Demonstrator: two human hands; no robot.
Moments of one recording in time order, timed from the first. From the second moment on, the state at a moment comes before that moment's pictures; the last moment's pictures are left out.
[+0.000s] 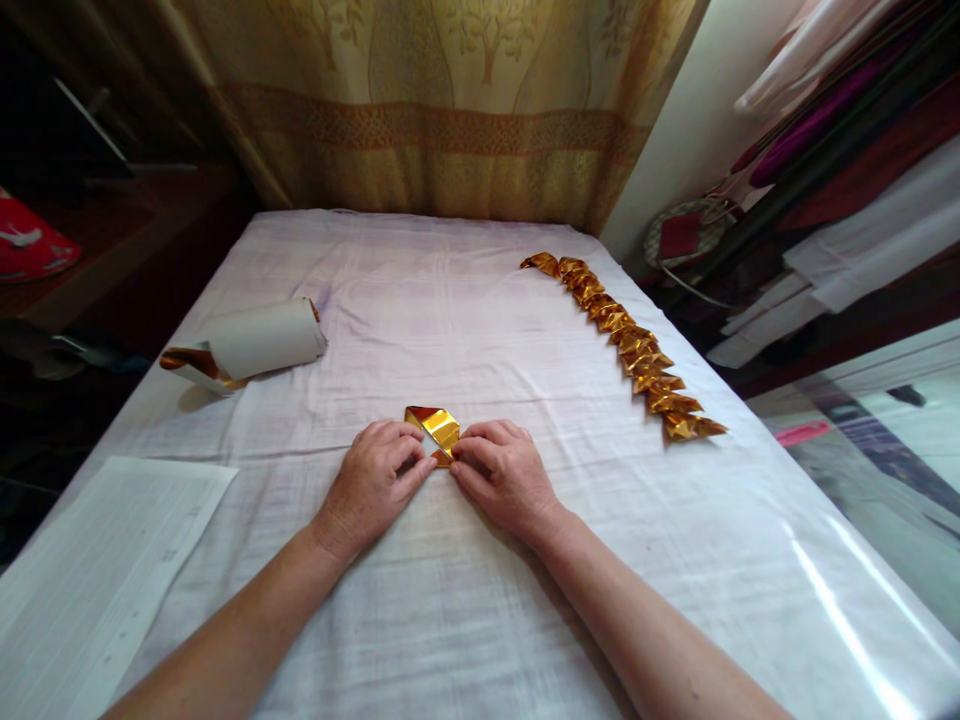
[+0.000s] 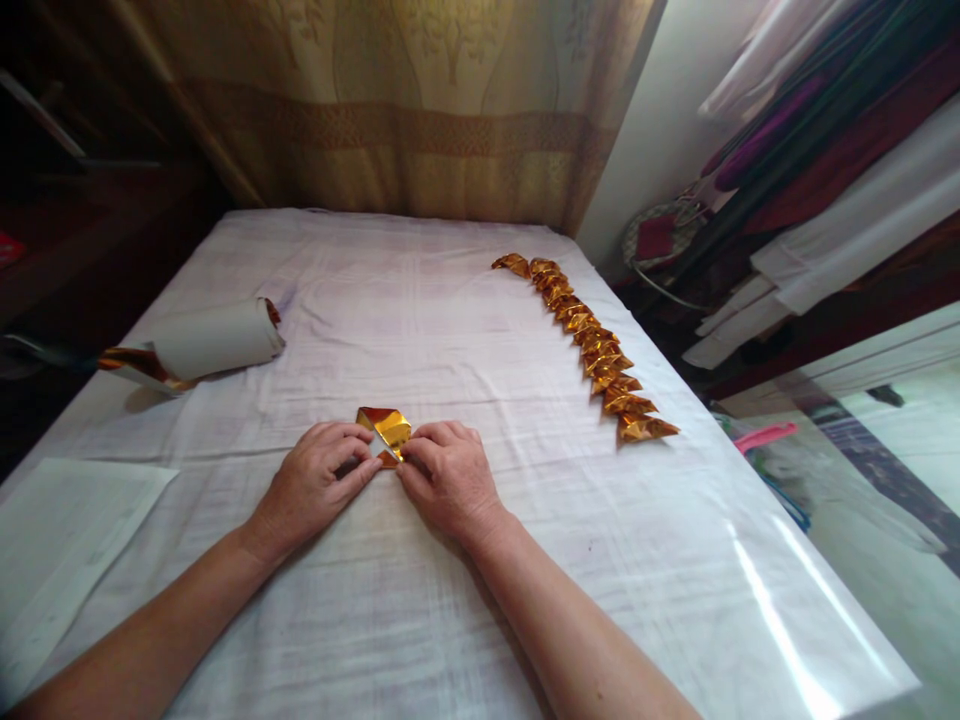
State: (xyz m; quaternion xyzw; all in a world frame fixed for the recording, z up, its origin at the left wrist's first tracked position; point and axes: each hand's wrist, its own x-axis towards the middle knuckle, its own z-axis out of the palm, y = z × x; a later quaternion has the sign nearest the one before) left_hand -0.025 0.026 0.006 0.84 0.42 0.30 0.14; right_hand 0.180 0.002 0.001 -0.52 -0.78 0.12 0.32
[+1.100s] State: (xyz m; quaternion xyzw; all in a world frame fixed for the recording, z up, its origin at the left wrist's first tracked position) left_hand -0.026 0.029 0.005 0.85 0.42 0.27 0.17; right_hand 0.163 -0.002 0.004 -0.59 -0.74 0.11 0.29
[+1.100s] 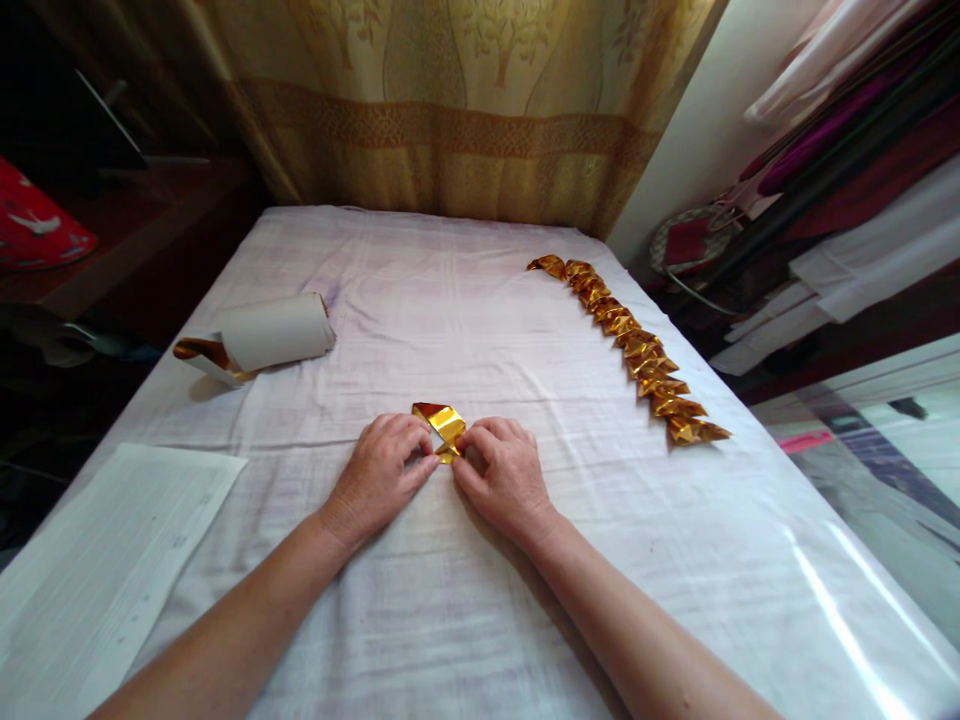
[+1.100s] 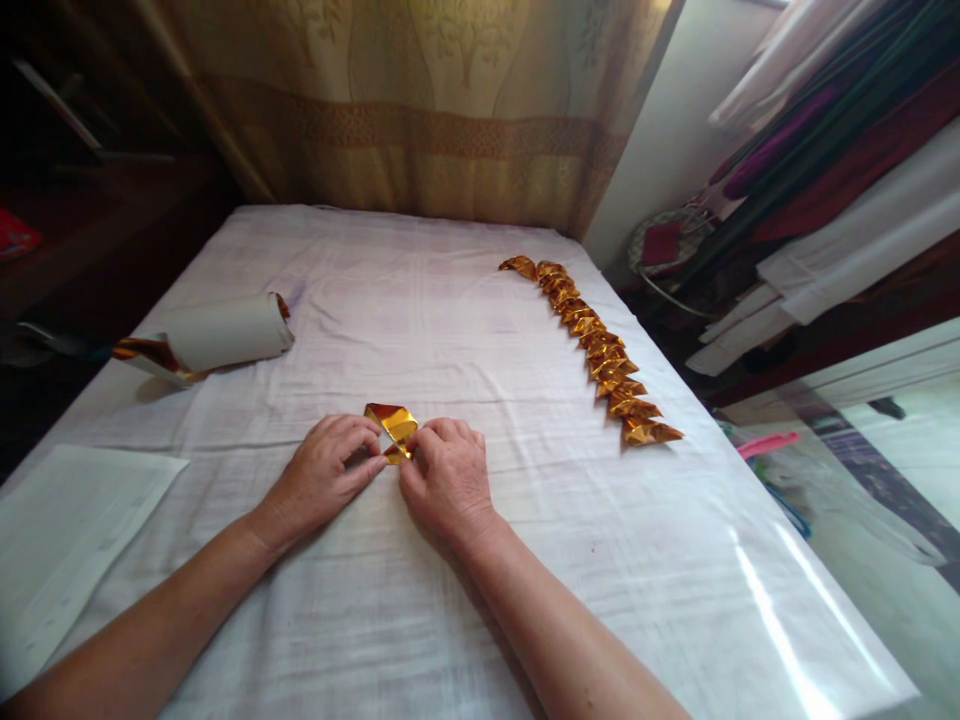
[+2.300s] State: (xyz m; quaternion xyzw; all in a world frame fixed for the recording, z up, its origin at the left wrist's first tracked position) left_hand -0.055 0.040 0.003 0.86 0.39 0.31 0.11; right_hand 0.197 0.017 -0.008 -0.47 -0.82 0.09 0.32
